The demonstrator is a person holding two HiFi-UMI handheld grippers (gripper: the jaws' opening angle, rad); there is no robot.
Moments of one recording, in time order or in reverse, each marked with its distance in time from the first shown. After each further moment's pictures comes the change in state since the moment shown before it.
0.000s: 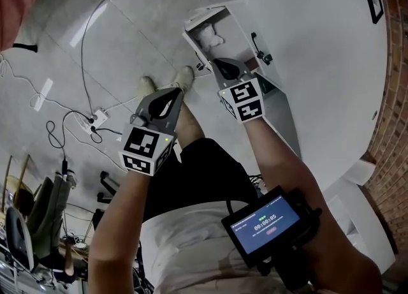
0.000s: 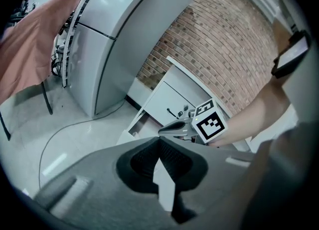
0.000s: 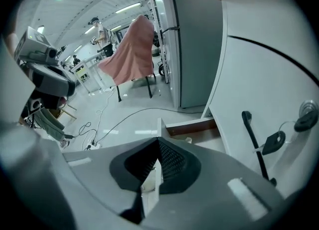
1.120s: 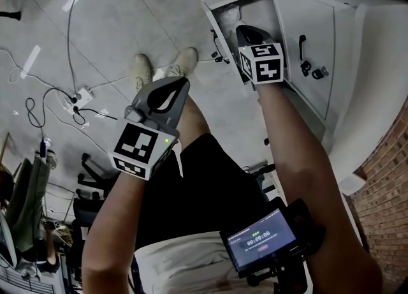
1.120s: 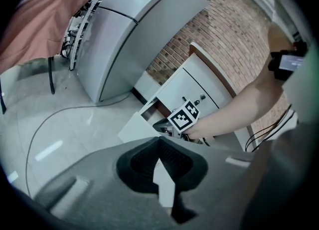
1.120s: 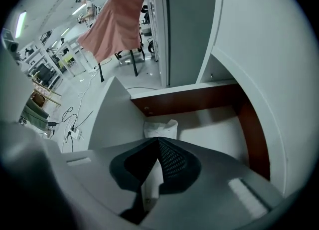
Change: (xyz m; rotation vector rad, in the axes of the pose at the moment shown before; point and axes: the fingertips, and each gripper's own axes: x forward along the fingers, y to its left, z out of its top) left arm 0.039 0.055 -0.062 -0.122 -0.007 -0.006; right arm 0.127 -0.080 -0.059 -0.001 0.202 -0.104
